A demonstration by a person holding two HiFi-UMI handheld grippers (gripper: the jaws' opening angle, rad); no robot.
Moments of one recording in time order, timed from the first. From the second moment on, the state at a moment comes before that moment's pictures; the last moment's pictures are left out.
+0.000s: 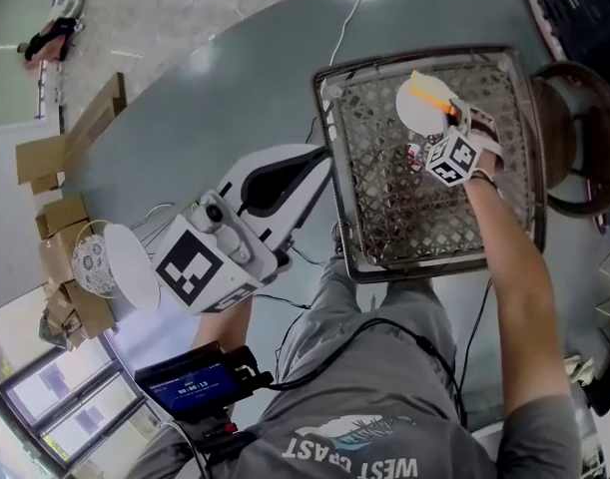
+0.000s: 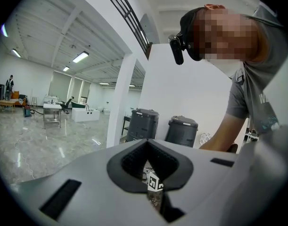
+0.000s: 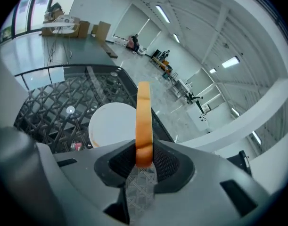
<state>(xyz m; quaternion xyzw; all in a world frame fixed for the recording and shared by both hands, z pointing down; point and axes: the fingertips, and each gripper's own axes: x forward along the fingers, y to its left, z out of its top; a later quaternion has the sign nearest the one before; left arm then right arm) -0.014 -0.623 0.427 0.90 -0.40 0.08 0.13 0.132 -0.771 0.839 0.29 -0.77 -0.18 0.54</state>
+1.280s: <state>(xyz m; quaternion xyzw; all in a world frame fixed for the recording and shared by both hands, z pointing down) -0.037 -0.608 0.371 0.92 -0.37 0.03 0.09 0.060 -0.693 0.541 0.23 -0.94 0.14 0.20</state>
